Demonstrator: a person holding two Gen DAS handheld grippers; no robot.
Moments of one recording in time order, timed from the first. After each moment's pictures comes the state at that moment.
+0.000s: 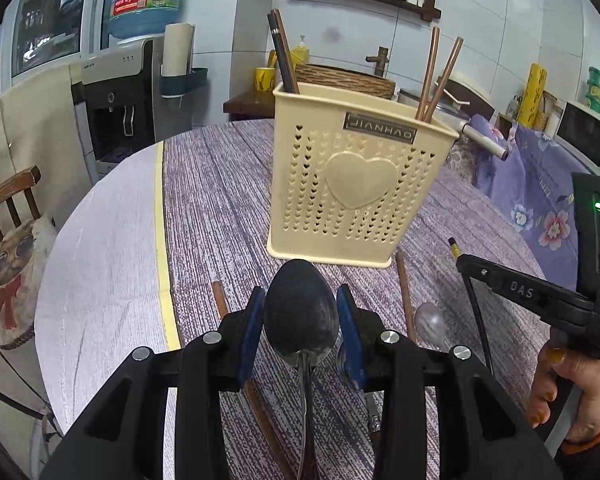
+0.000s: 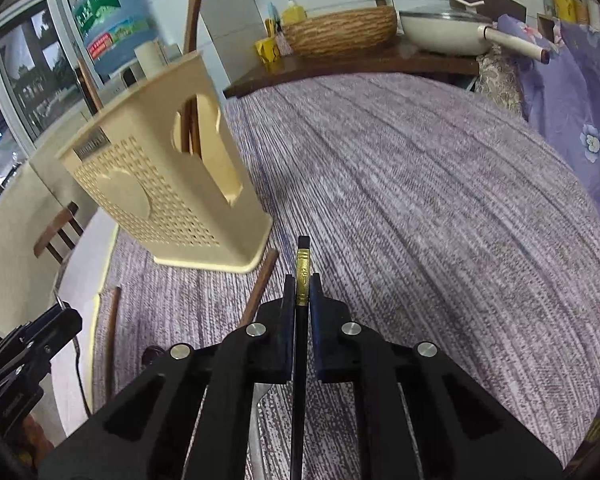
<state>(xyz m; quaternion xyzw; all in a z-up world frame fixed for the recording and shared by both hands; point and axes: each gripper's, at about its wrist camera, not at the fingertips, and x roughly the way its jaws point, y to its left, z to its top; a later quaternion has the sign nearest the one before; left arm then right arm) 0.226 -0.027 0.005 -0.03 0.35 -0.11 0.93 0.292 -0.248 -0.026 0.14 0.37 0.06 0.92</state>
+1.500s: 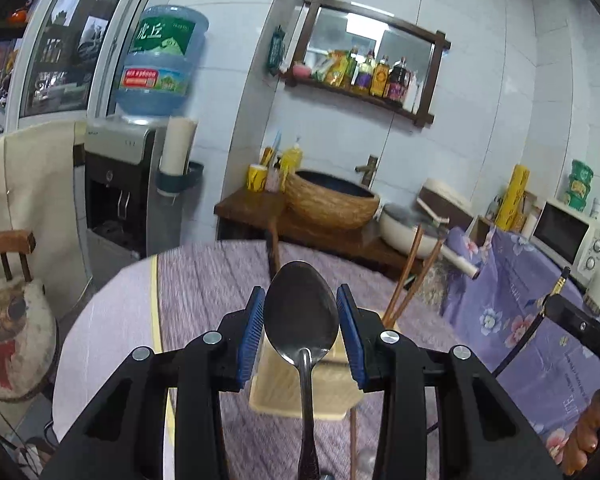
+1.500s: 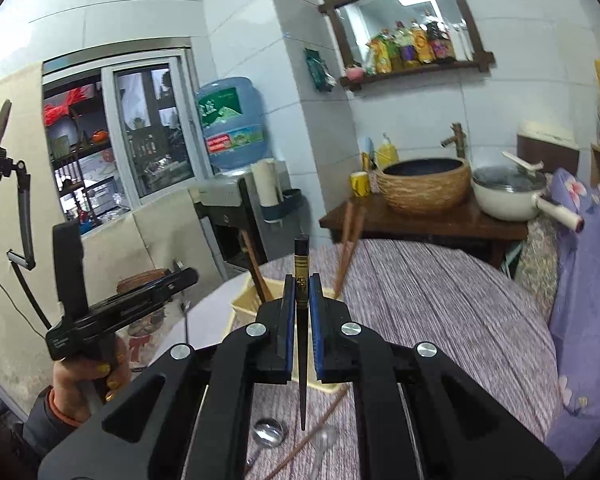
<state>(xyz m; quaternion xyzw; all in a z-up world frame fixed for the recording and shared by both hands) 0.260 -0.006 0.138 -0.10 0.20 -0.13 0.97 0.230 -0.252 0.173 0.08 0.16 0.20 0.96</state>
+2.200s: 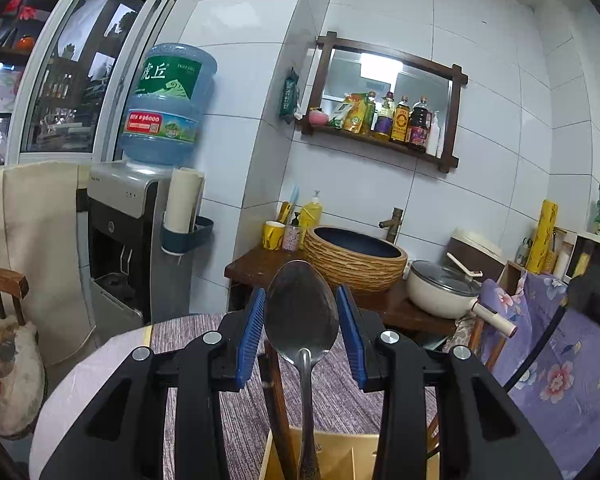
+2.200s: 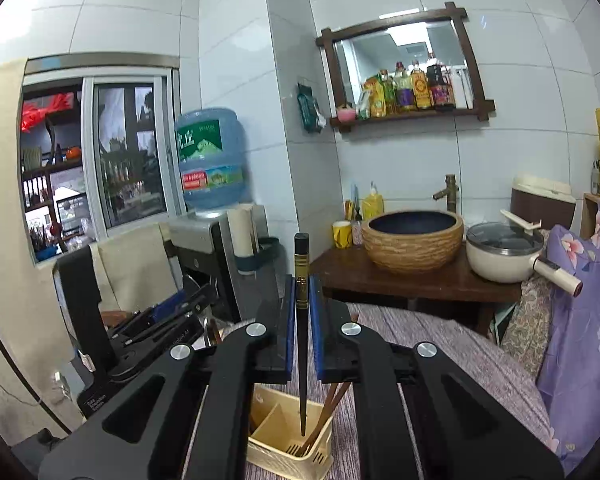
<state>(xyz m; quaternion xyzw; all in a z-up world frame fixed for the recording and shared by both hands) 0.334 -0.028 0.130 -0.10 0.11 -0.08 0.99 0.315 -0.217 0.183 0.06 0.12 0.14 0.98</state>
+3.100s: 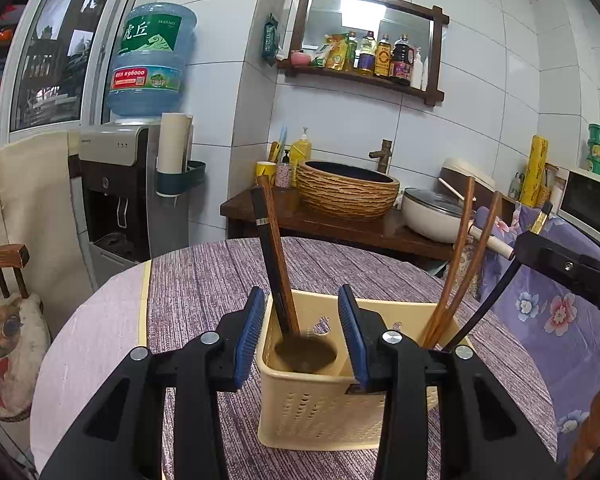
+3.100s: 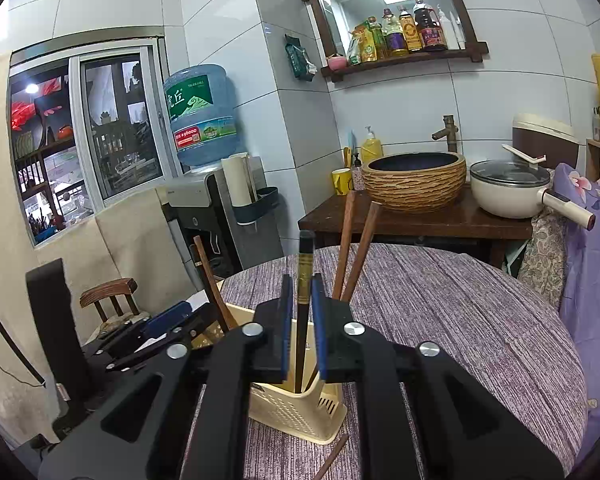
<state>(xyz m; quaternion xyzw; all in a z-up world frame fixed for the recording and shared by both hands) 0.304 -0.036 0.076 -0.05 0.20 -0.10 0.97 0.315 -0.219 0.119 0.08 0.18 0.14 0.97</state>
